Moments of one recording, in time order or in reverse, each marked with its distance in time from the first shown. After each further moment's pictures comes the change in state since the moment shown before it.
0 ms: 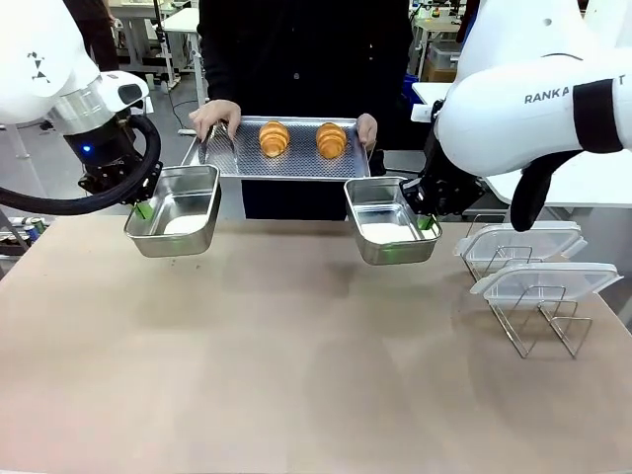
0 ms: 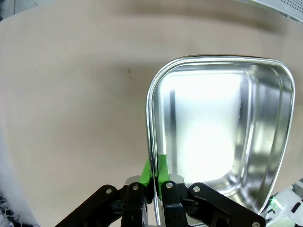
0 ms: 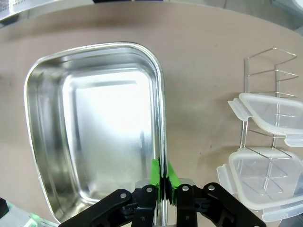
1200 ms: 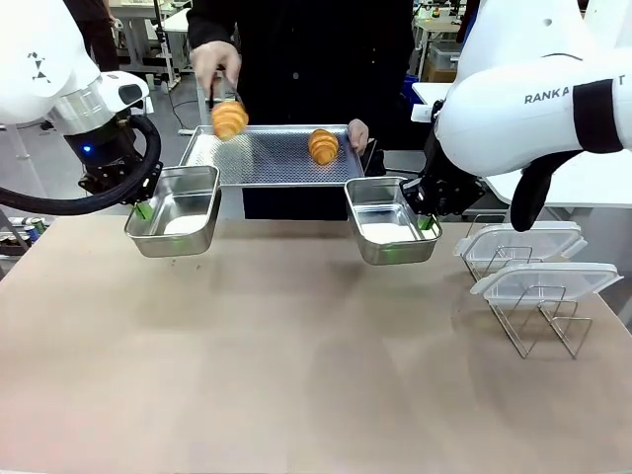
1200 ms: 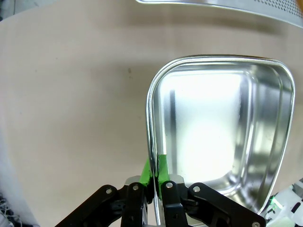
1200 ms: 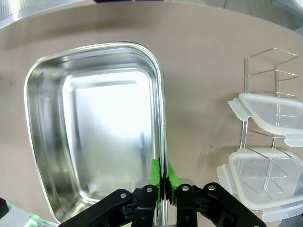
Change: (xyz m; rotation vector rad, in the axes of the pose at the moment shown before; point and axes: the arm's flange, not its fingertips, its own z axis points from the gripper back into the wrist) left arm 0.000 0.000 0.000 0.000 0.000 0.000; right arm 0.000 0.000 0.000 0.000 0.000 0.000
